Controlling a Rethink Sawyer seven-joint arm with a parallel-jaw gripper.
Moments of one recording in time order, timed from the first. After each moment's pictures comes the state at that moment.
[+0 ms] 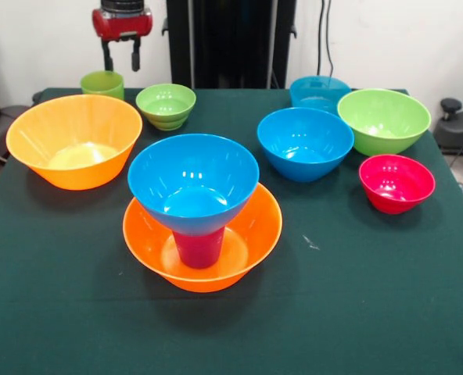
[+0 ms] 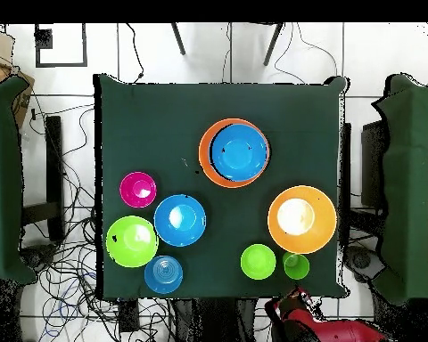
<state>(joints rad) -0.88 -0.59 -0.07 2.10 -1.07 -0.14 1.27</state>
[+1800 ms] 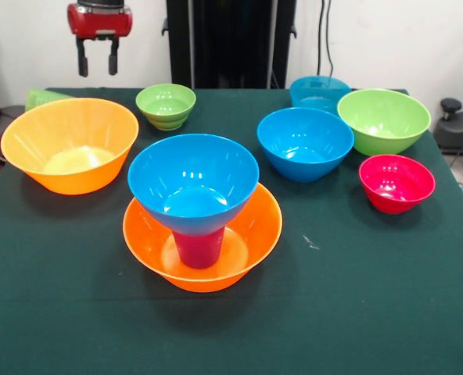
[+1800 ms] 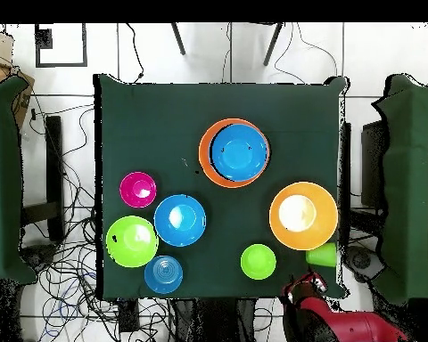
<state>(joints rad) -0.97 -0.72 0.08 2.10 -1.07 -0.08 1.27</state>
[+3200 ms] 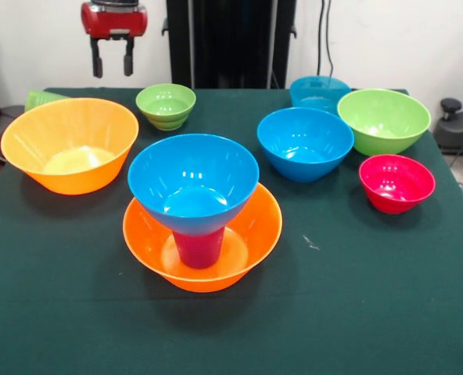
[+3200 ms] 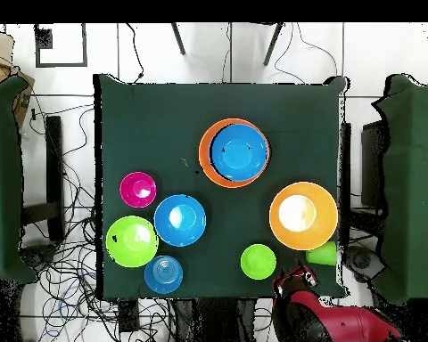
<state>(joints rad) -0.94 -0.74 0.11 2.14 -0.97 -0.08 1.27</state>
